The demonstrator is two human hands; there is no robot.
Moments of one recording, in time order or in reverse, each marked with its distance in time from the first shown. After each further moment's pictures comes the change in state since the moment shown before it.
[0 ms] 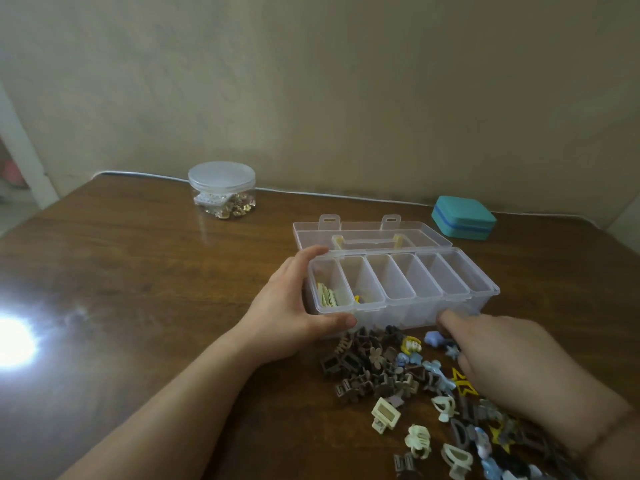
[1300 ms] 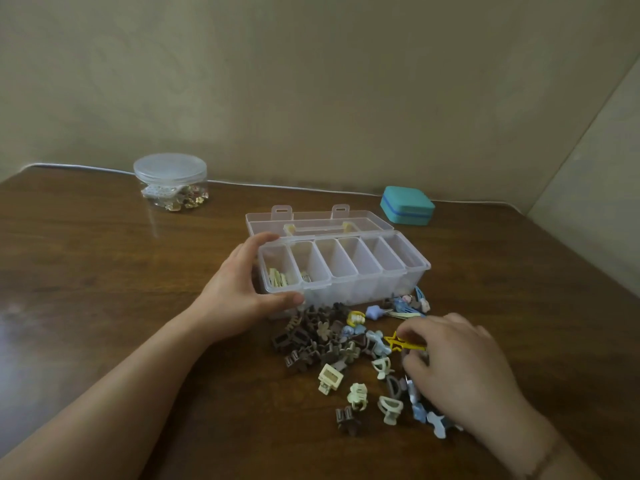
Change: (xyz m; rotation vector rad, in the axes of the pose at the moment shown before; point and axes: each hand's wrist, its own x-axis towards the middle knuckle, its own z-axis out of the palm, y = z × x) left_hand 0.002 0.003 0.001 -0.059 -0.003 -0.017; right_hand -0.056 -0.018 0.013 0.371 0.229 0.243
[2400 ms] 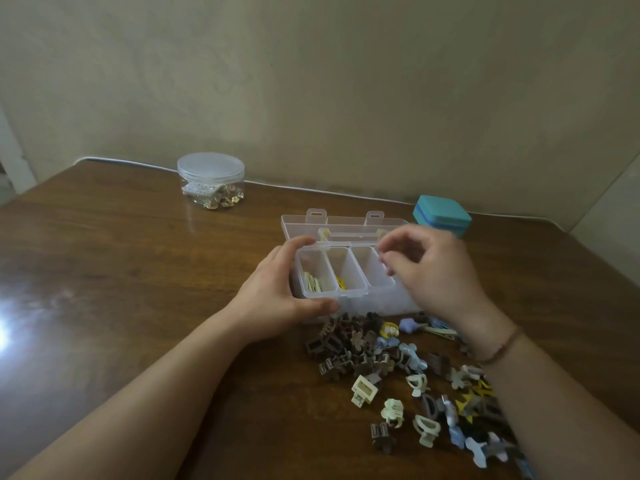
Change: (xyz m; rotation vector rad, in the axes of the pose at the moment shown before) left_hand 0.002 -0.006 -0.002 0.038 0.012 0.015; right_hand 0.099 -0.040 -0.015 0.686 0.262 -0.205
